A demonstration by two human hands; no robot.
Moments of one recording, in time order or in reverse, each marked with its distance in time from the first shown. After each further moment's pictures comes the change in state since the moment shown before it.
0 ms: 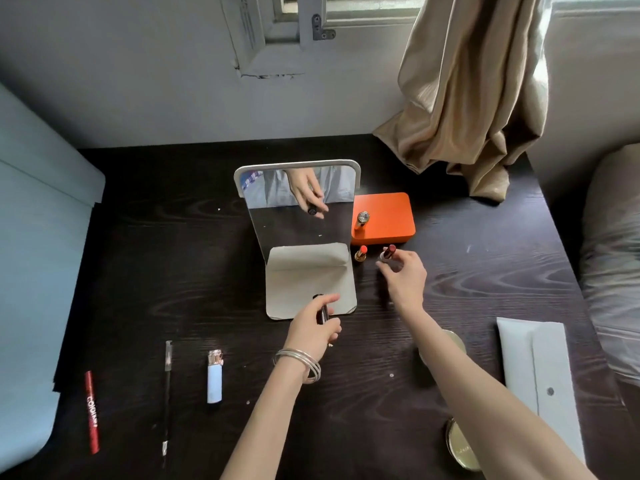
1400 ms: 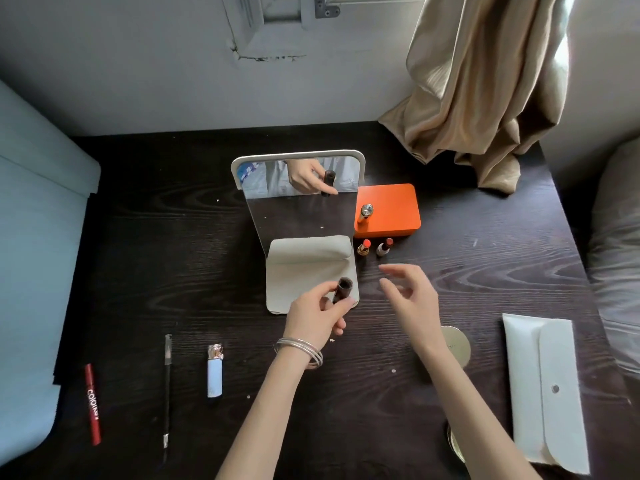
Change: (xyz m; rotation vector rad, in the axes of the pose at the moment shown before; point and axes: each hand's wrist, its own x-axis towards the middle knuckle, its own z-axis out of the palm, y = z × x) left_hand 0.008 0.012 -0.002 0.086 0.023 0.085; right_hand -0.061 -0.026 -0.038 0.169 -0.142 -0.107
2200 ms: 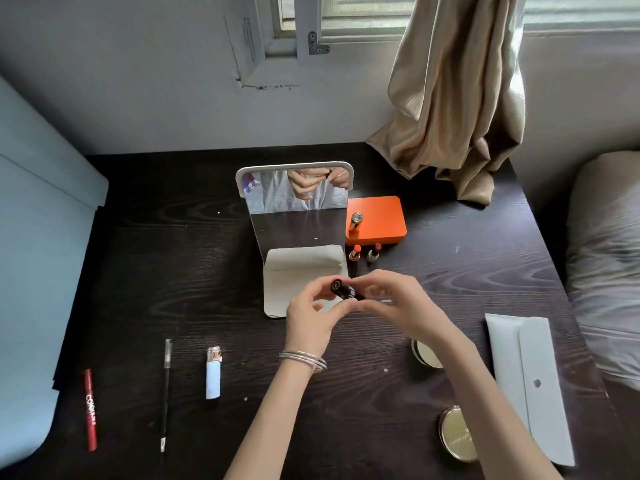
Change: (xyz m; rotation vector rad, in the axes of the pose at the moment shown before) left_hand -0.029 0.007 0.006 -0.129 0.168 0.284; right_hand -0.011 -0.055 -0.035 -0.203 -0.525 -0.253
